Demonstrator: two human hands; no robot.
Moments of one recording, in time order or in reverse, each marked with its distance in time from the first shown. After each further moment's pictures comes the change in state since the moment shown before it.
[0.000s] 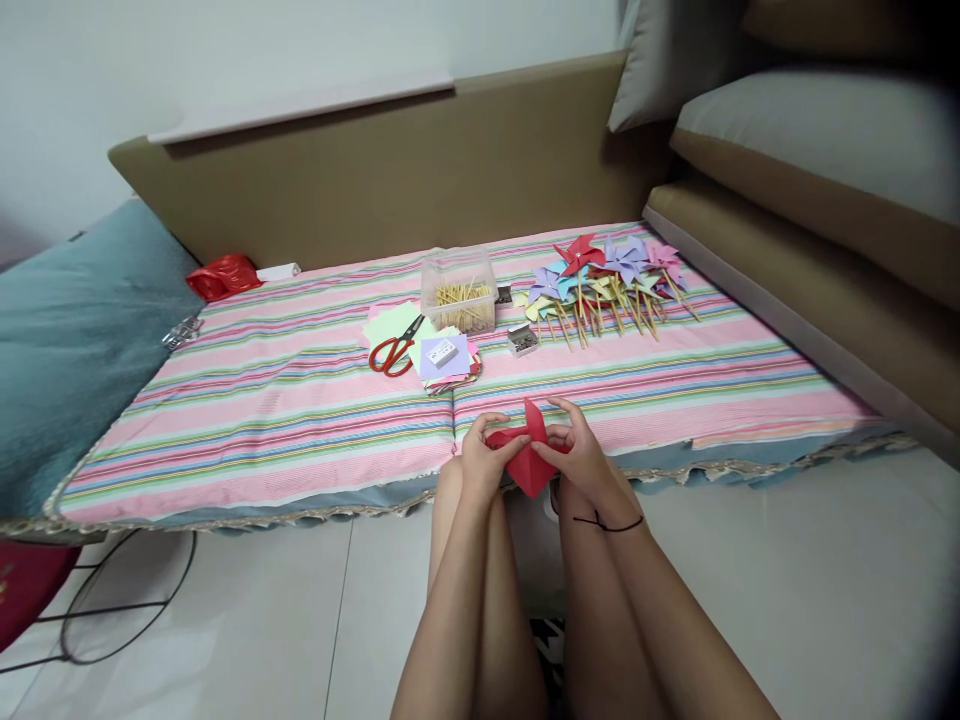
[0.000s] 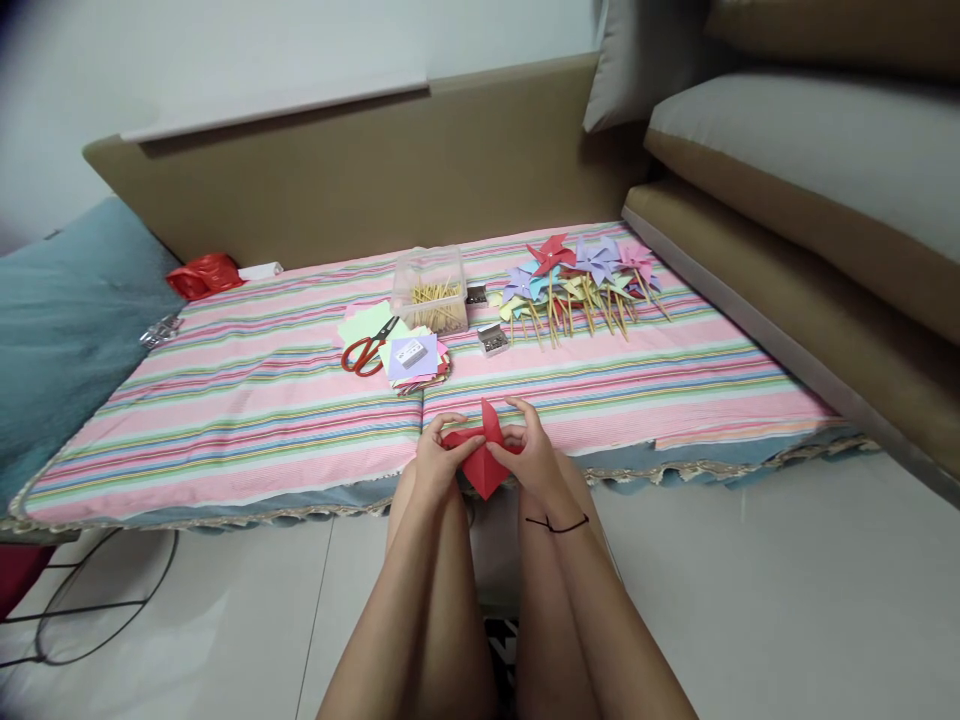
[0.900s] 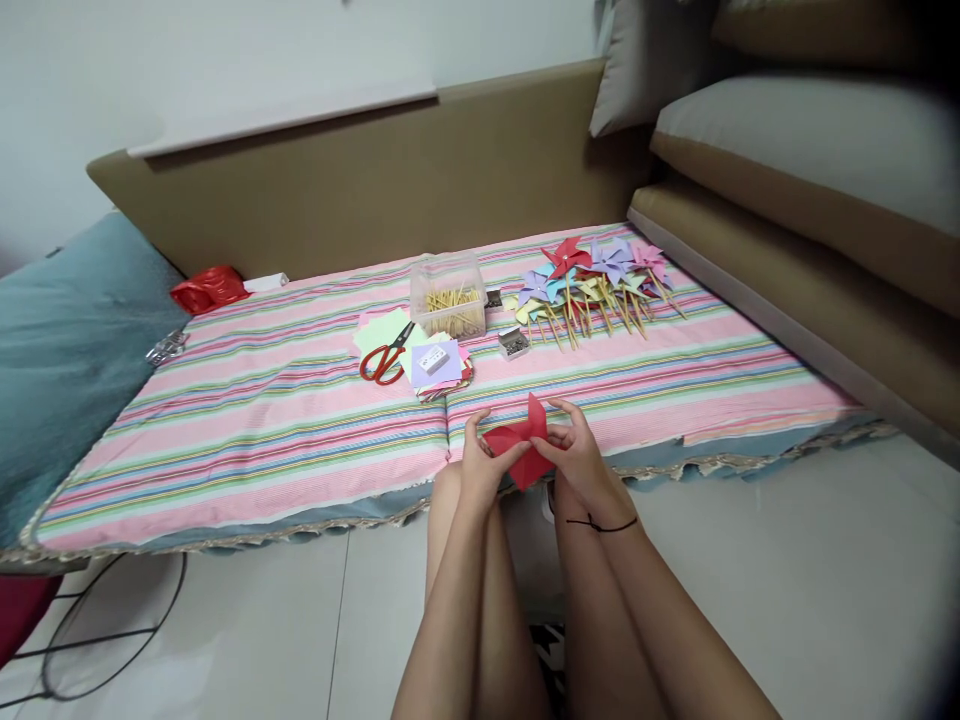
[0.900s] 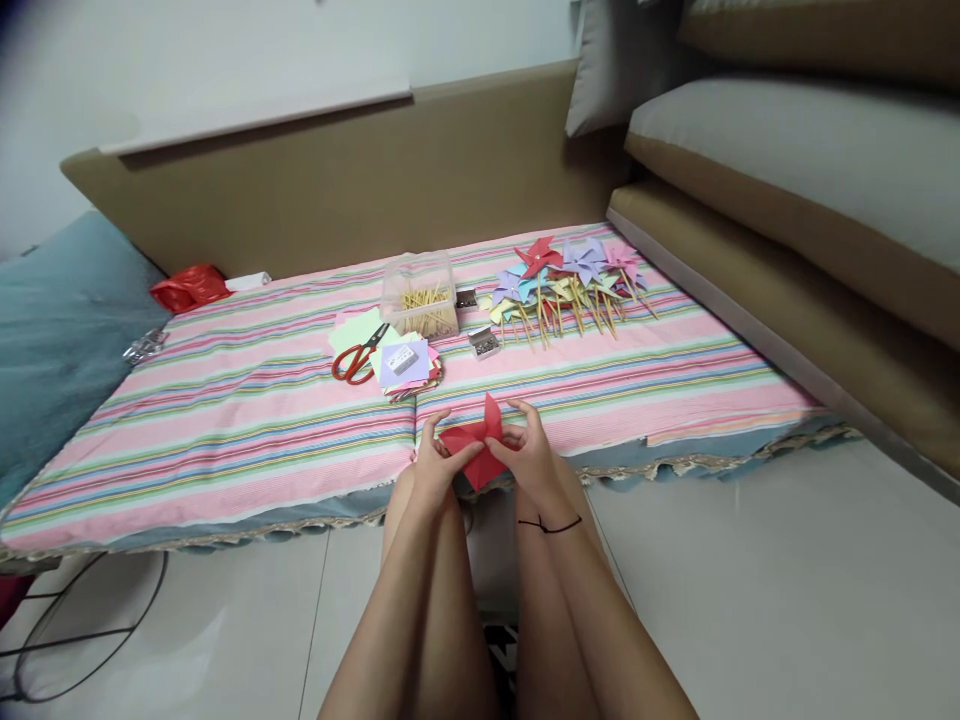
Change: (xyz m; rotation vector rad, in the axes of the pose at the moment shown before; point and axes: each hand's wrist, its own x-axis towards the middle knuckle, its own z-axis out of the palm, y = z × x) left_hand -0.004 -0.007 0.003 -0.112 -0.060 -0.096; right_hand 0.005 0.002 0.003 0.204 0.125 0.035
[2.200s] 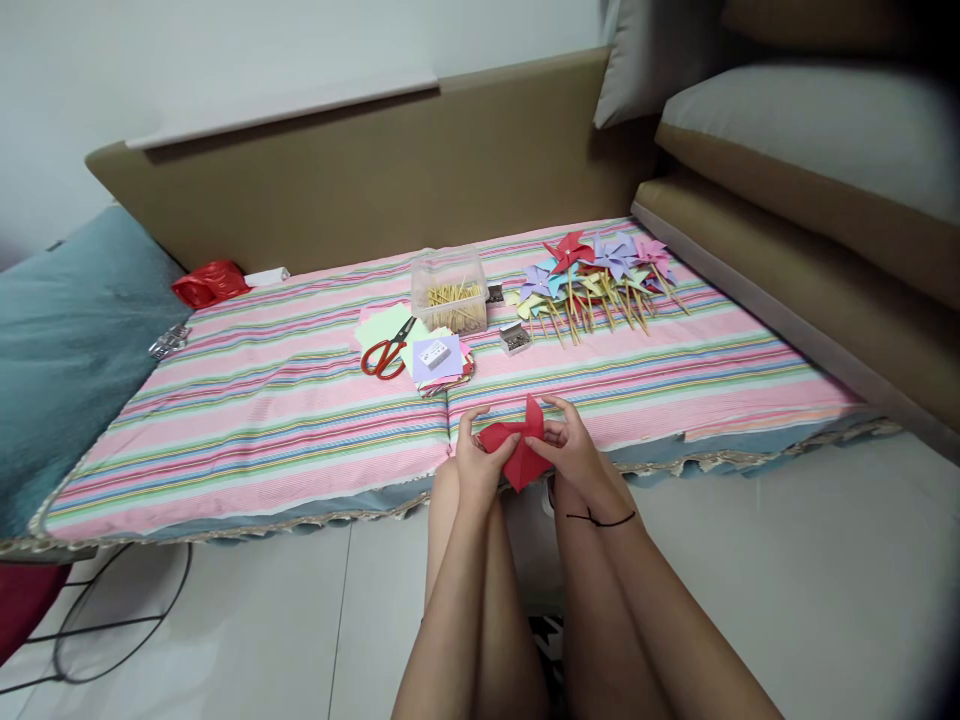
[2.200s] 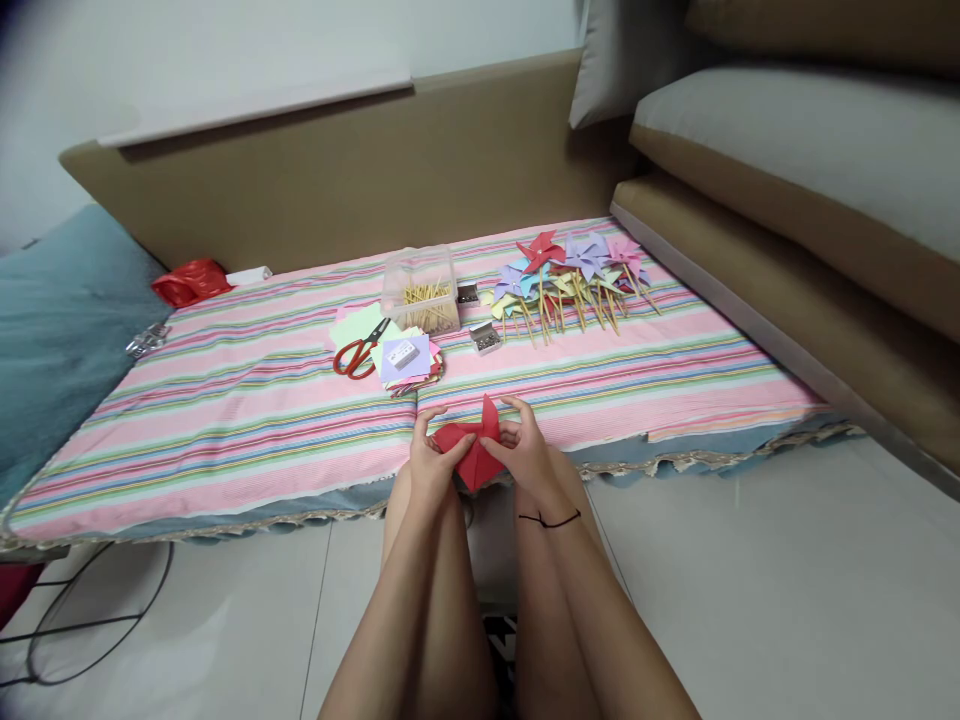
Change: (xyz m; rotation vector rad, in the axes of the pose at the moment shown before) left_hand -0.003 0.003 0.000 0.049 0.062 0.116; right_hand -0.004 -0.002 0.003 -0.037 -0.072 0.025
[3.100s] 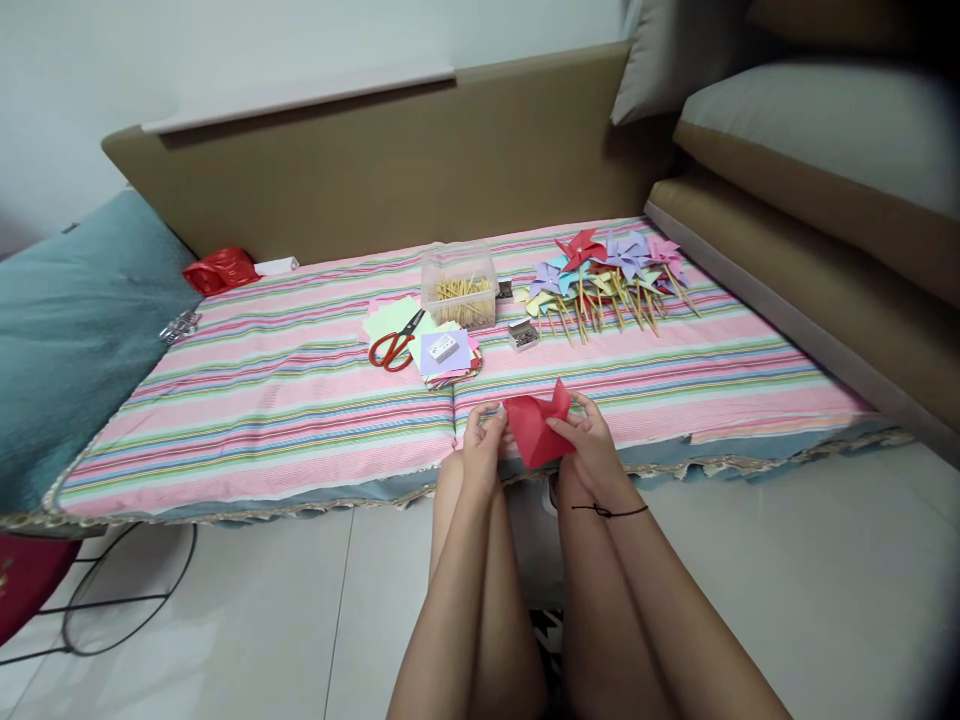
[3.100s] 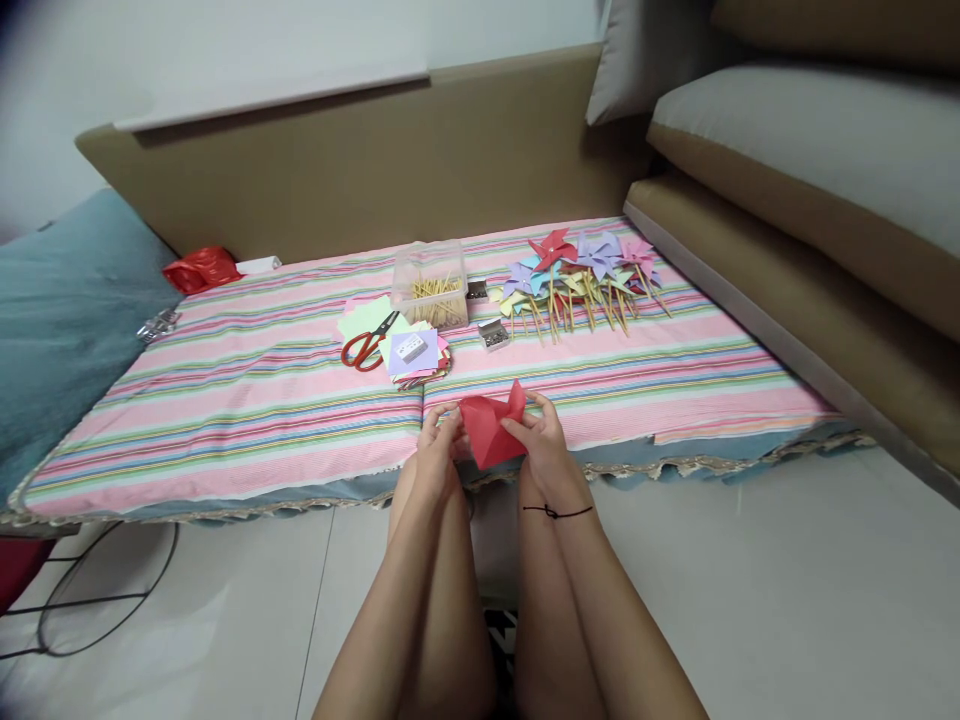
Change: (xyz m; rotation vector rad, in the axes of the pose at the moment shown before) left_hand 0.007 -0.012 0.000 -0.251 -0.009 -0.130; right_hand 0.005 -0.005 -0.005 0.135 0.154 0.037
